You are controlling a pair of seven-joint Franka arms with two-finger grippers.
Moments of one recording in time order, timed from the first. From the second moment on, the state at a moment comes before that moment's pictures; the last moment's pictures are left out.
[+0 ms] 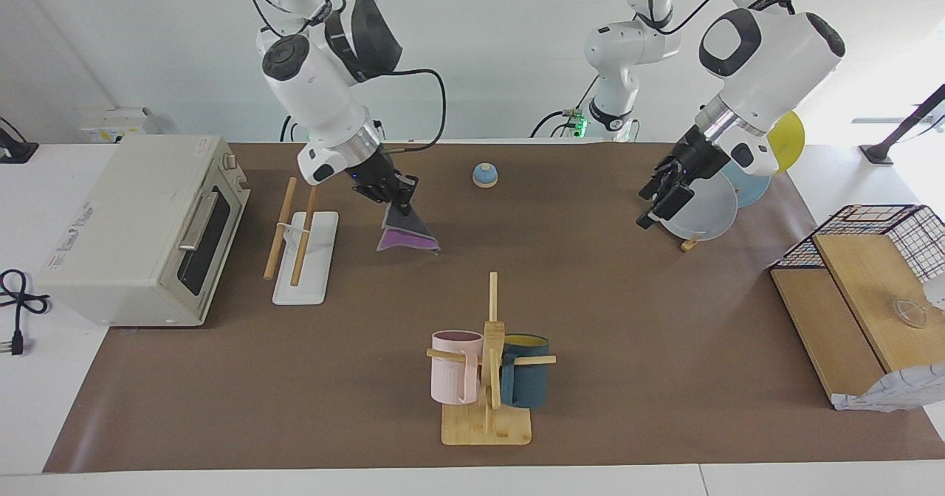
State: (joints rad) left arm 0.14 -0.04 -0.28 -1.88 -0.45 1.97 -0.96; right arm 0.23 0.02 0.04 -1.92 0.36 1.99 0.46
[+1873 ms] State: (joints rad) left arm -0.04 0.02 -0.10 -1.60 -0.01 1.57 -0.08; right arm -0.20 -0.04 0.04 -2.02 0.15 1.89 -0.22
